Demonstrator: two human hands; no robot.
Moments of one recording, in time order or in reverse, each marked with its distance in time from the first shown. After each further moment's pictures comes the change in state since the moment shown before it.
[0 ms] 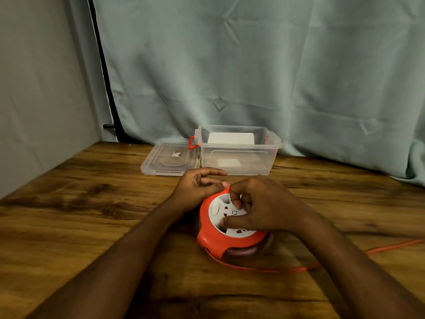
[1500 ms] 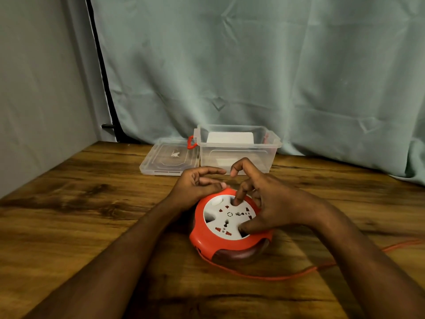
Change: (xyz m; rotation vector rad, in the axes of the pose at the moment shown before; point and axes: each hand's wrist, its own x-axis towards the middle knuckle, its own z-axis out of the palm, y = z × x) left_hand -0.002 0.002 -0.004 0.007 -0.038 -0.006; right_hand -0.004 0.014 -0.011 0.275 -0.156 0.027
